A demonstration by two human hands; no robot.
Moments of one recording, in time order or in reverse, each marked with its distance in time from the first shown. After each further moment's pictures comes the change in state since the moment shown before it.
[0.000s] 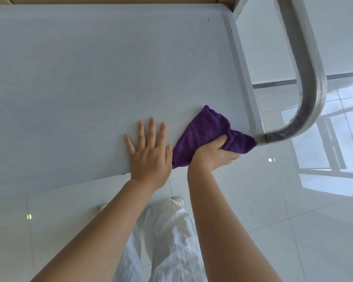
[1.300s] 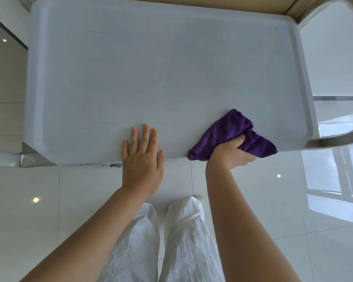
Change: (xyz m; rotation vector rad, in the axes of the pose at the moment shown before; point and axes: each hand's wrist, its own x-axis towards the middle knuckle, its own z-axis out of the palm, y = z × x) left_hand -0.082 -0.152 -0.036 -0.133 0.033 -0.144; right_hand -0.103 0.053 0.024 -0.048 -0.003 -0.041
